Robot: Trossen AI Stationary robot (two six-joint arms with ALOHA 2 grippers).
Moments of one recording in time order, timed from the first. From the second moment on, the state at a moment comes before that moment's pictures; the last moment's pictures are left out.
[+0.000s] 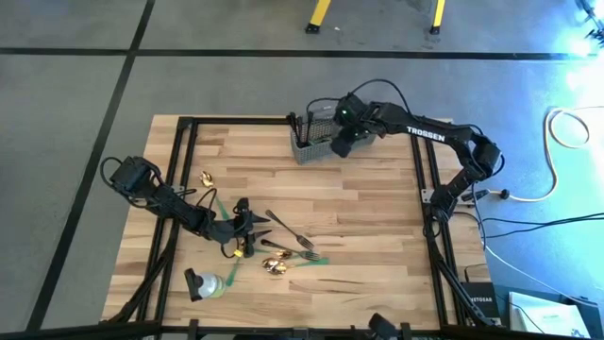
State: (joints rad) left arm -0.44 1.69 0.29 0.95 -0.63 -0.24; right arm -0.54 1.62 1.31 -0.76 0.14 0.03
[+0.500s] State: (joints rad) left arm -0.45 1.69 0.29 0.94 -0.63 -0.25; right arm -0.43 1.64 1.44 -0.91 0.34 -0.40
